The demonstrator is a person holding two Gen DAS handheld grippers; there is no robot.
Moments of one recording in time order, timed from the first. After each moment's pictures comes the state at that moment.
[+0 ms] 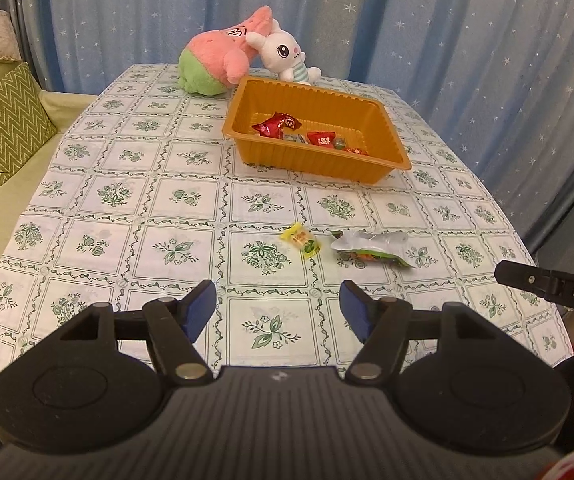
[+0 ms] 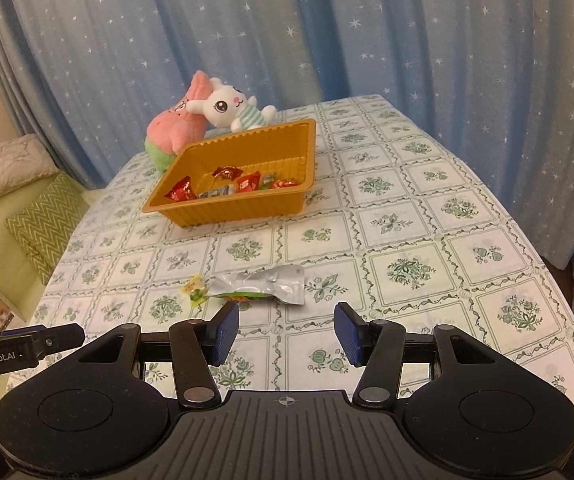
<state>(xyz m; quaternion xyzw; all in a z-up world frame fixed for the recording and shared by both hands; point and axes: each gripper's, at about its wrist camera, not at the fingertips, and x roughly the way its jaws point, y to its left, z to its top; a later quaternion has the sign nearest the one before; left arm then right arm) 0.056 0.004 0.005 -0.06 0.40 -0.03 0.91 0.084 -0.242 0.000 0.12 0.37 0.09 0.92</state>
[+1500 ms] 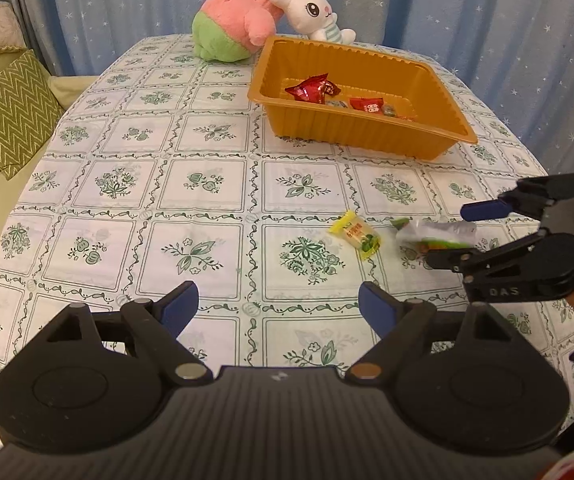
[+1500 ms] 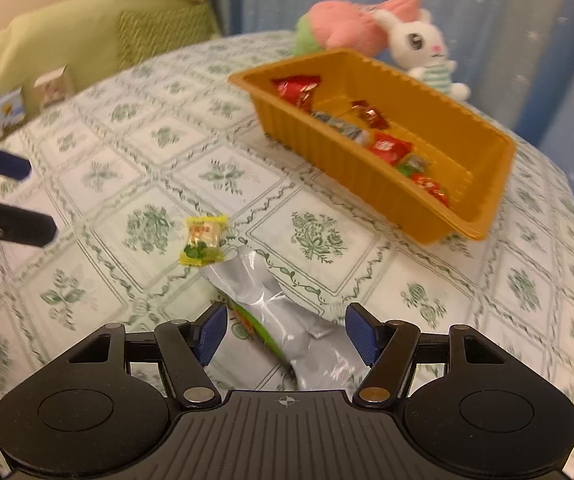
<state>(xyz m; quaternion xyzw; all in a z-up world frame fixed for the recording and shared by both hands) 0.121 0.016 -0.053 -0.04 0.44 0.00 0.90 0.232 -0.165 -0.104 -0.20 0.40 0.31 0.84</state>
